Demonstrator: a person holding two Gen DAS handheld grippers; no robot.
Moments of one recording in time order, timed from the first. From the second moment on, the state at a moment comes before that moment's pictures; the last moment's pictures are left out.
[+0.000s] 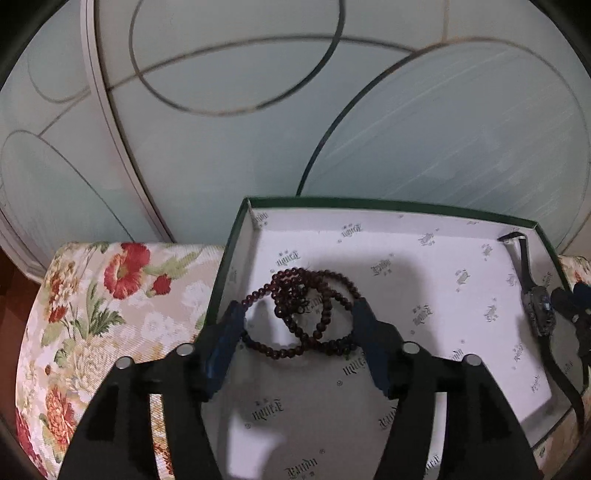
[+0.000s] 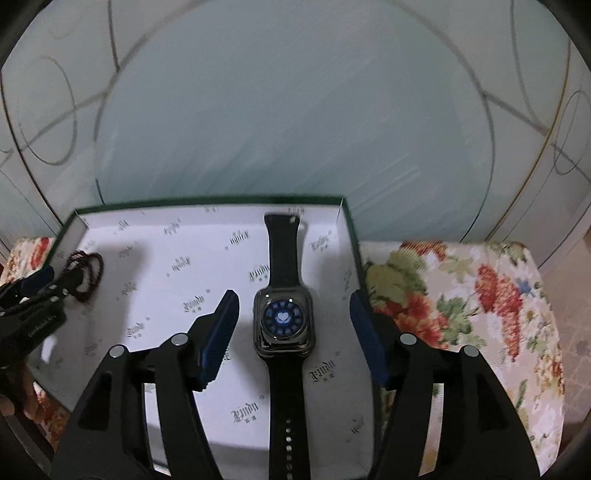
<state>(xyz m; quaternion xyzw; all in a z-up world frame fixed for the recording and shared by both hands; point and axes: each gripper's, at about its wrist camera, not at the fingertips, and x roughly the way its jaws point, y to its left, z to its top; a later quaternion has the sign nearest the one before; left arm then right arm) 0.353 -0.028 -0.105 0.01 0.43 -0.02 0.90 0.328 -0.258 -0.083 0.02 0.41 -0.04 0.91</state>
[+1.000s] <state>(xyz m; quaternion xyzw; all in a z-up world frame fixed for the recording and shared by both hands) 0.172 0.008 -0.115 -0.02 0.46 -0.06 0.89 0.134 -0.262 -0.074 0.04 0.40 -0.03 0.92</state>
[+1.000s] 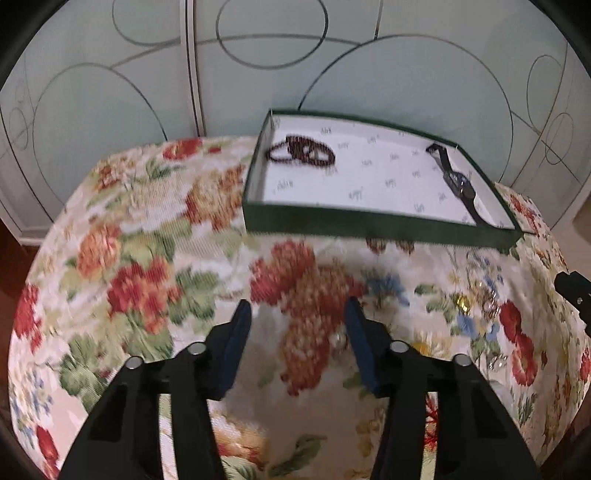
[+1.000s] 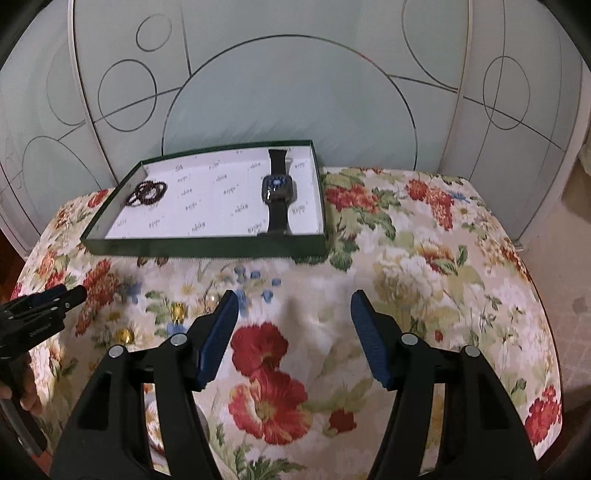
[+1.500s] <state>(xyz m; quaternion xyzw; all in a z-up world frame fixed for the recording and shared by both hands) 0.157 -0.001 -0.121 -0.02 0.44 -0.08 0.89 0.132 -0.256 -0.089 0.04 0.42 -0.02 0.91</state>
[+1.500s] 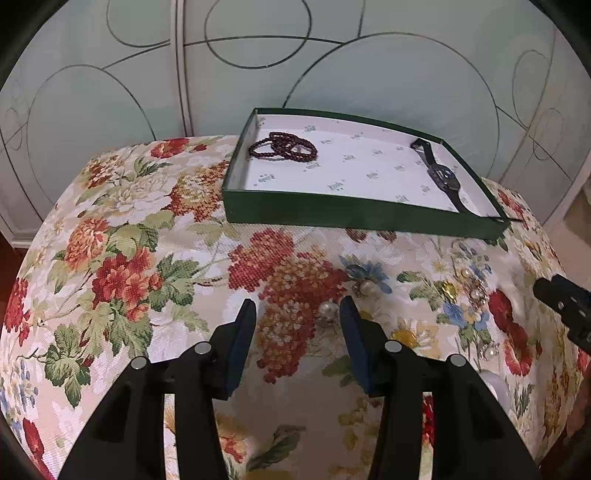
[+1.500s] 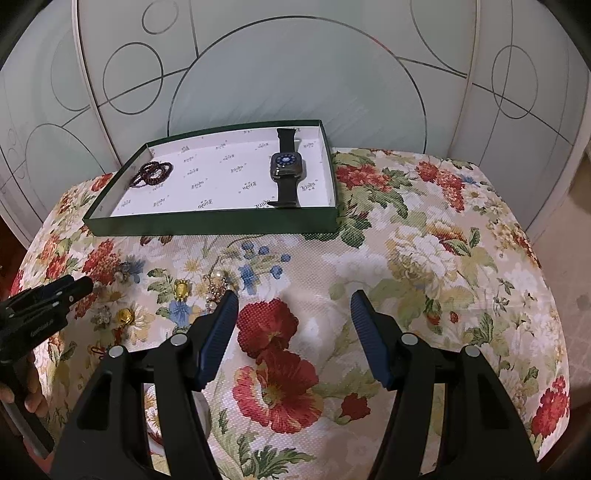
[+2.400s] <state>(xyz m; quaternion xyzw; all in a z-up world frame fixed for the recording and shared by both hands) 0.166 -0.002 -0.131 0.01 0.45 -0.08 0.89 0.133 -0.251 -0.103 0.05 0.43 -0.01 0.90</state>
